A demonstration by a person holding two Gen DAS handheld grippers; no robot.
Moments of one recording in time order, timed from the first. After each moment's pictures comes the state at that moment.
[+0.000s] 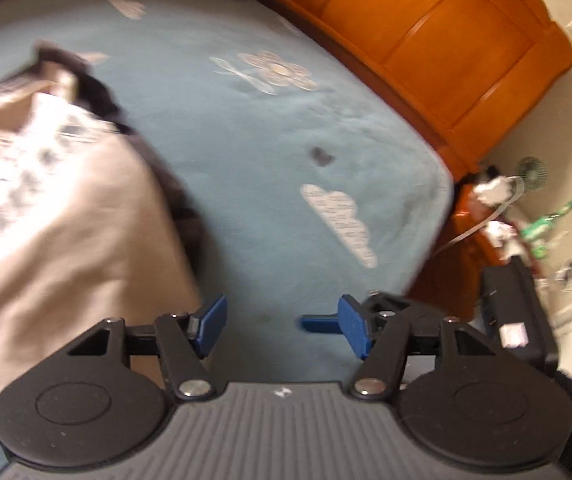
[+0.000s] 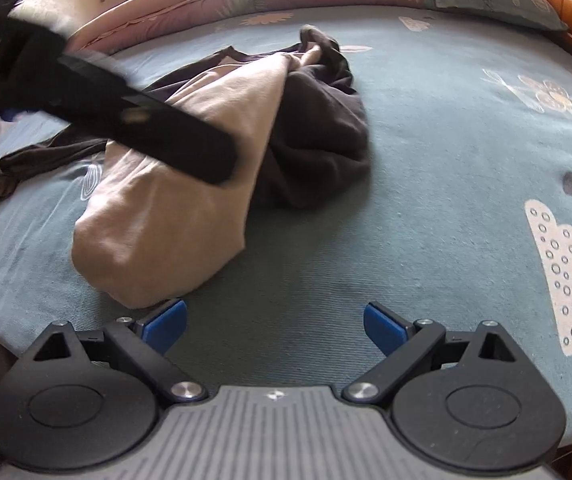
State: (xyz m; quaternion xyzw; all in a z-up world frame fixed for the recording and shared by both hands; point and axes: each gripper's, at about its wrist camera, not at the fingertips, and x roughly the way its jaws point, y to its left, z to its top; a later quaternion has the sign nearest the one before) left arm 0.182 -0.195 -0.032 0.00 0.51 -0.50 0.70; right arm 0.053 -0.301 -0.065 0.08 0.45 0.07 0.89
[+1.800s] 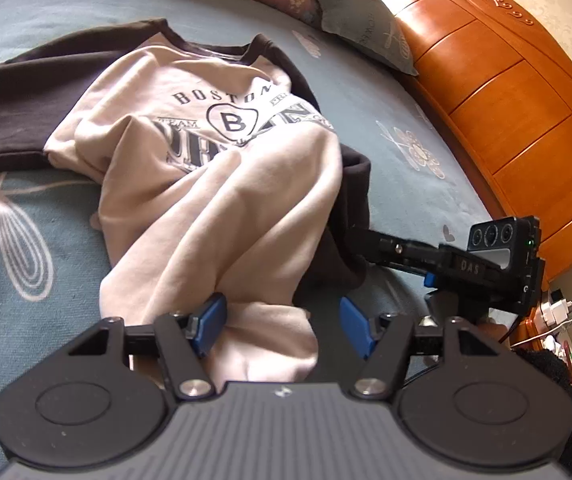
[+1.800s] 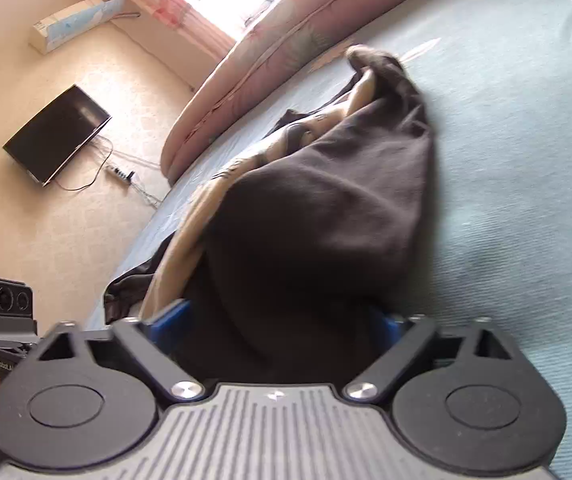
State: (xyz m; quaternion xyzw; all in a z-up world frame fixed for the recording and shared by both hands) left arm 0.197 -0.045 -0.082 -0.12 0.49 -0.31 0.81; right arm 0.182 -0.371 -0.121 0.31 0.35 0.26 0.84
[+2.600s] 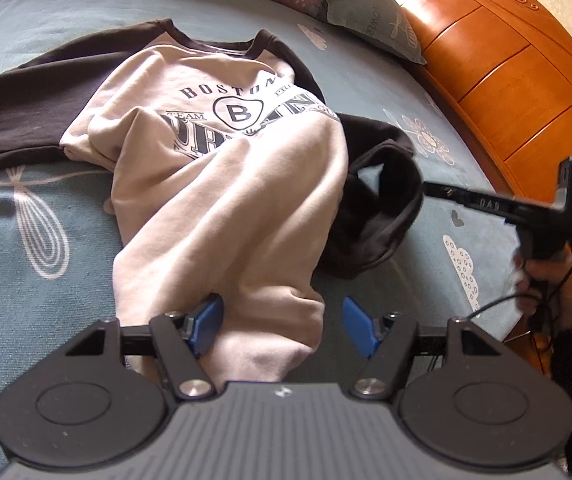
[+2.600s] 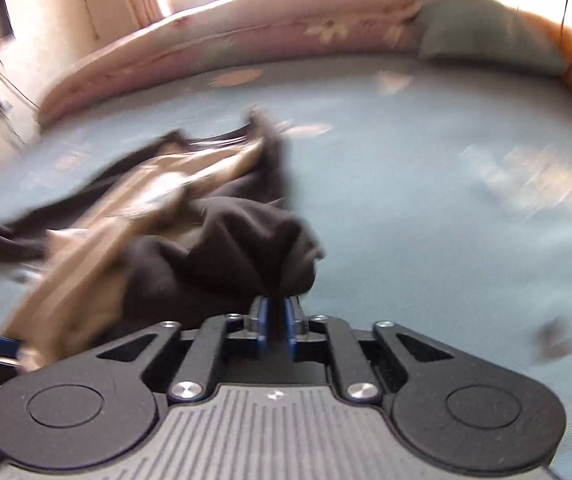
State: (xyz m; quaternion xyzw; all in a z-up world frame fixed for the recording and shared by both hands) left arm 0.182 -0.050 -0.074 -0.09 0.49 -0.30 0.81; right arm 0.178 -0.393 -0.029 0.04 0.40 0.04 0.91
